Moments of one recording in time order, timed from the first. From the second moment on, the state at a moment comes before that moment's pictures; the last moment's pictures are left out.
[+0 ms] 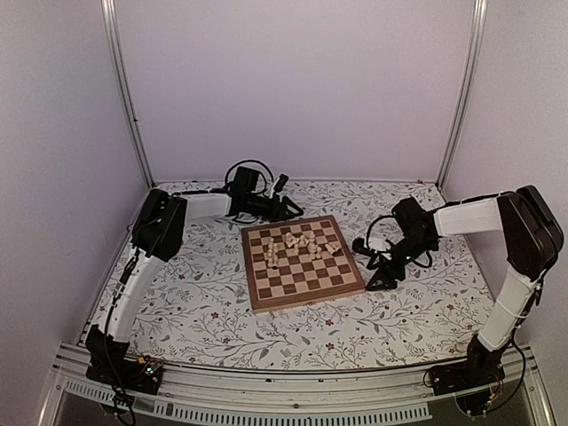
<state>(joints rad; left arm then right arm) -0.47 2.68 2.12 -0.06 0.83 -0.37 0.37 1.77 0.99 -0.49 -0.53 -0.90</state>
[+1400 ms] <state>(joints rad) -0.89 1.93 1.53 -0.39 0.03 -0.04 0.38 1.39 0.85 -0.55 -0.47 -0.79</state>
